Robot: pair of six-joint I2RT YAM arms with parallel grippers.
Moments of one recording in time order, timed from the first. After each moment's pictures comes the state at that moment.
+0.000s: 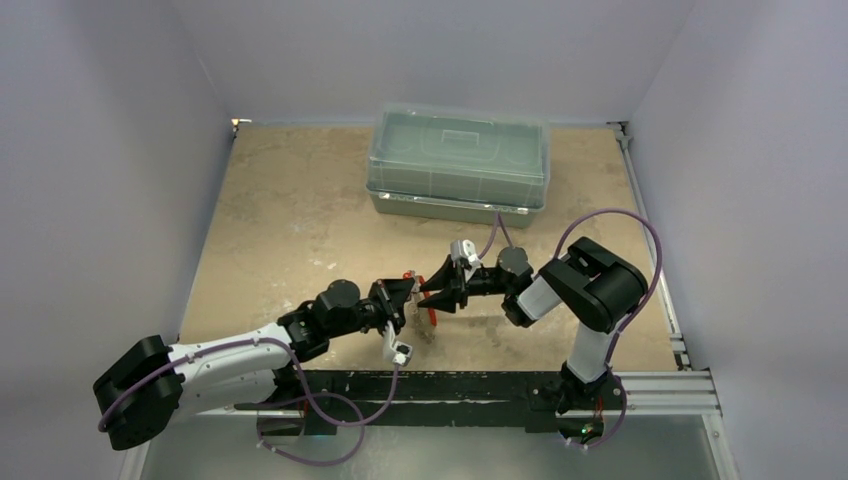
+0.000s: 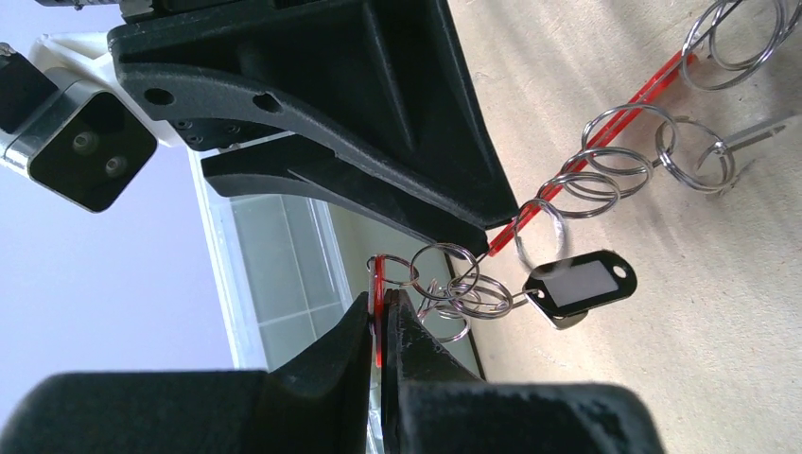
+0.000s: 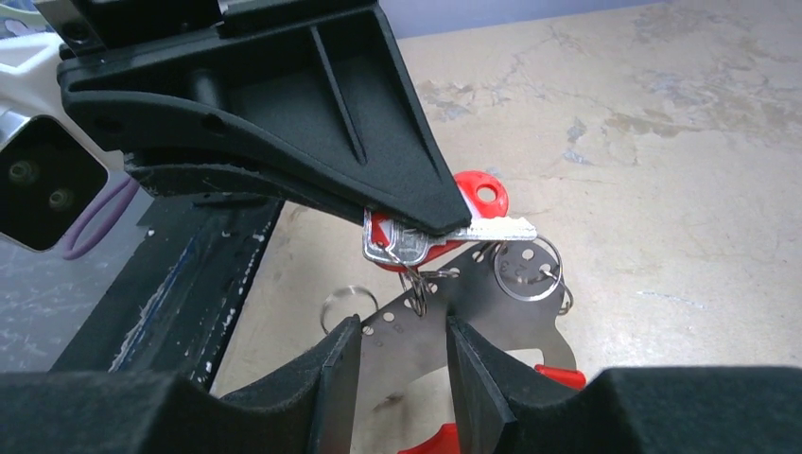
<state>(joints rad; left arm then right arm) -0.94 0.96 0.26 0.36 0.19 1.57 0.65 1.81 0.40 1.42 -0.97 0.15</state>
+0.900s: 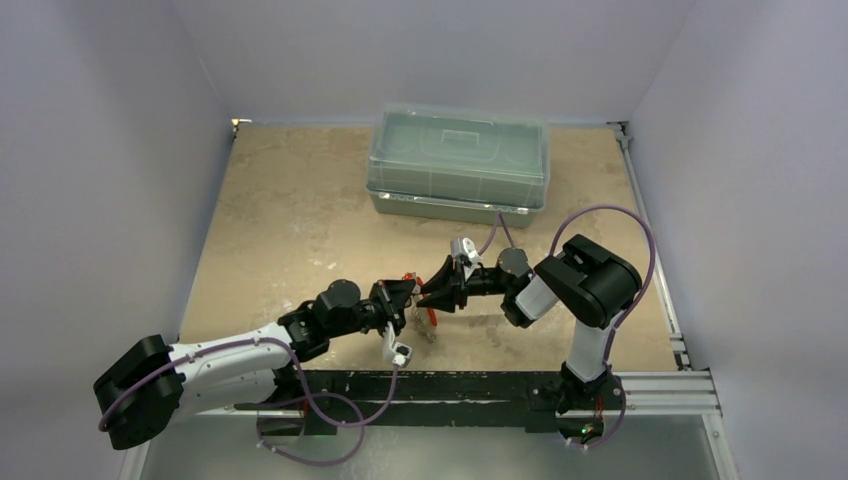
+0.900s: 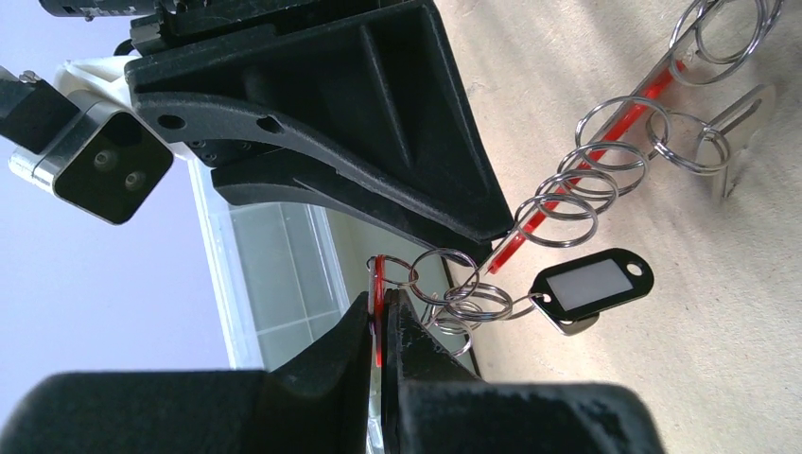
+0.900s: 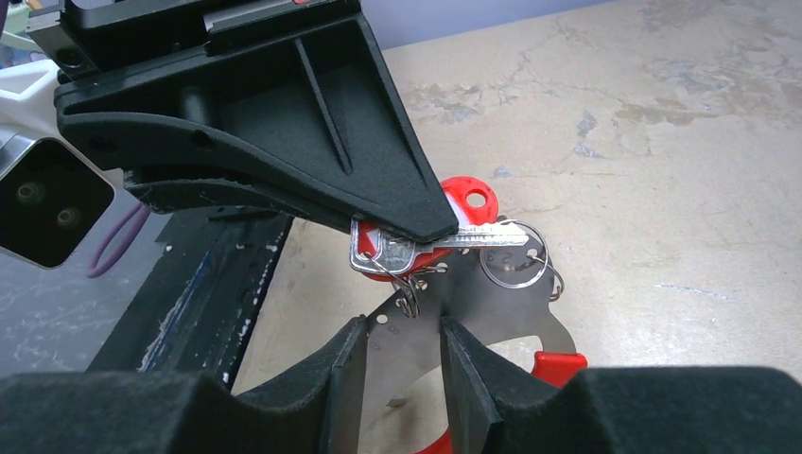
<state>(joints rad) -0.94 0.96 0.26 0.36 0.21 1.57 0.65 1.85 0.40 1.49 -0.97 0.25</state>
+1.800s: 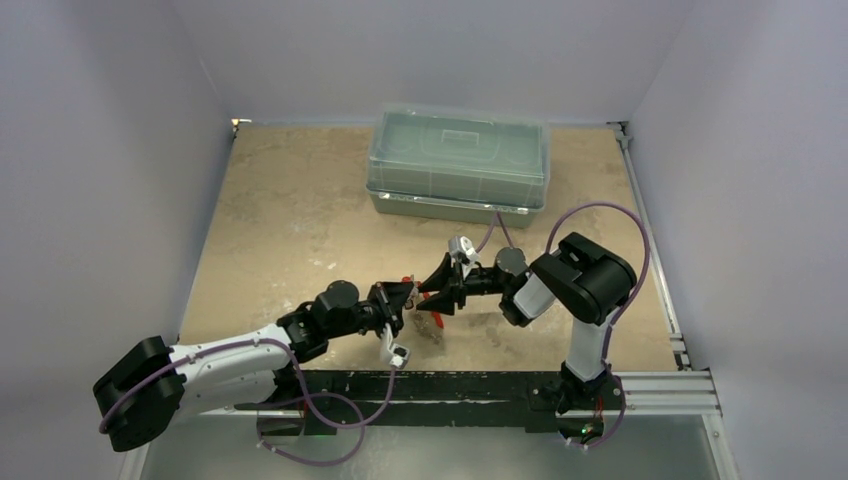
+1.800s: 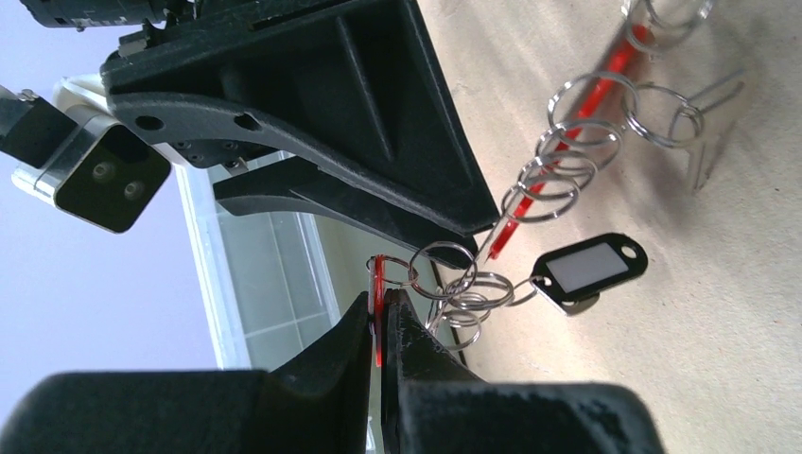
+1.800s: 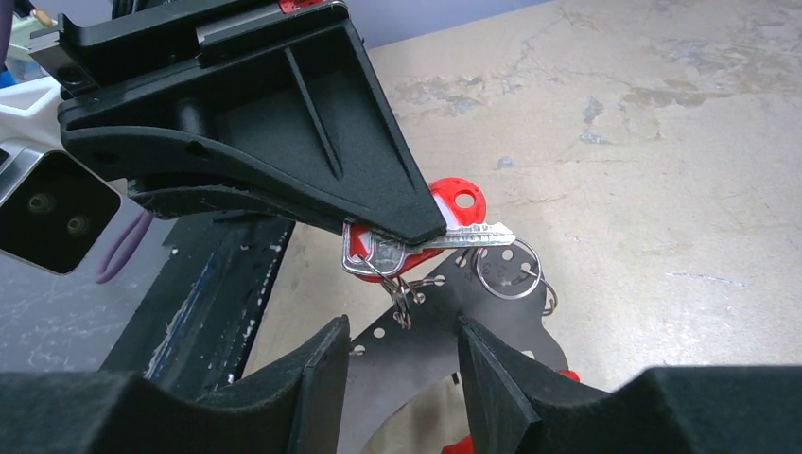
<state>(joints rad) -0.93 0.96 0.25 0.35 0.23 1.58 0.65 1.87 0.41 1.50 -0.97 0.29</state>
